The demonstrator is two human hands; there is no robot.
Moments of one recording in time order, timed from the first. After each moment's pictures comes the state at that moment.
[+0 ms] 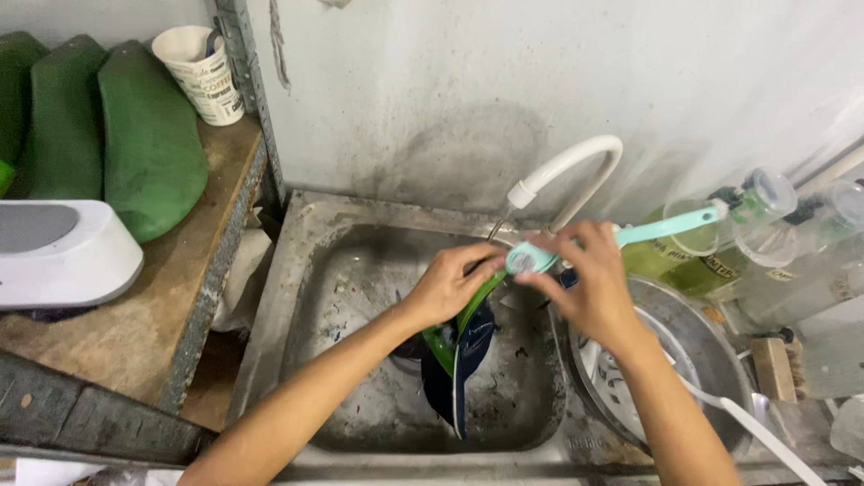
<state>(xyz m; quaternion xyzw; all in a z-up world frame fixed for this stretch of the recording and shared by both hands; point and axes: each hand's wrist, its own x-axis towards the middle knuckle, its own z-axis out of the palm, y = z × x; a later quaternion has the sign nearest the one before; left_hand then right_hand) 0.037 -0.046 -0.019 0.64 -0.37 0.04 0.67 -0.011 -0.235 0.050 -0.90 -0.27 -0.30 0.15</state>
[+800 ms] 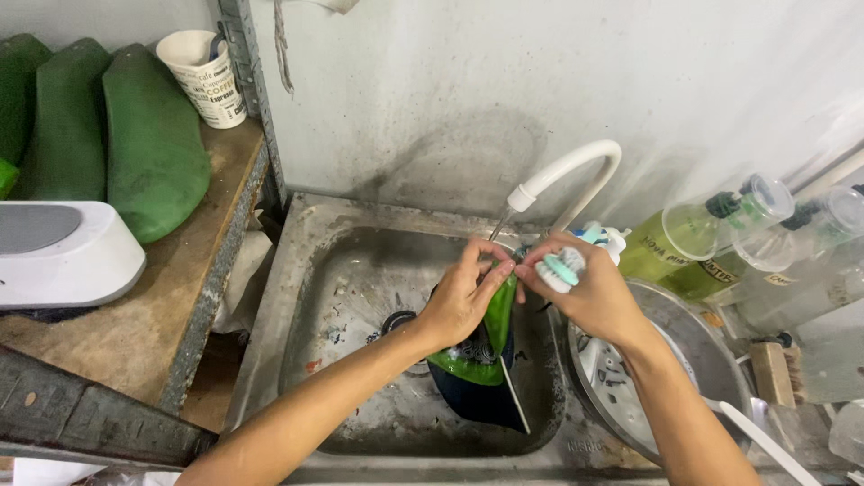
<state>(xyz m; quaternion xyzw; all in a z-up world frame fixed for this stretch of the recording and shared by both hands) 0.000 -0.046 0.007 0.63 -0.31 -0.01 0.71 -0.020 -0.212 0.084 -0.91 -0.10 -0.09 0.39</state>
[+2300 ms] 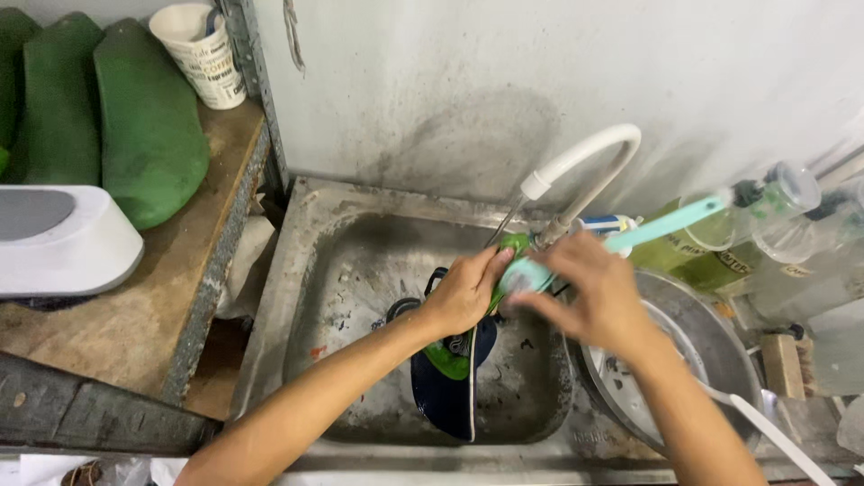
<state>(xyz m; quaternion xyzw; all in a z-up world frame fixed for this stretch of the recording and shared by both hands) 0.020 -0.053 -0.025 0.68 -0.33 0.03 0.65 -0.019 -0.220 0.055 -0.90 -0.31 -0.24 0.17</state>
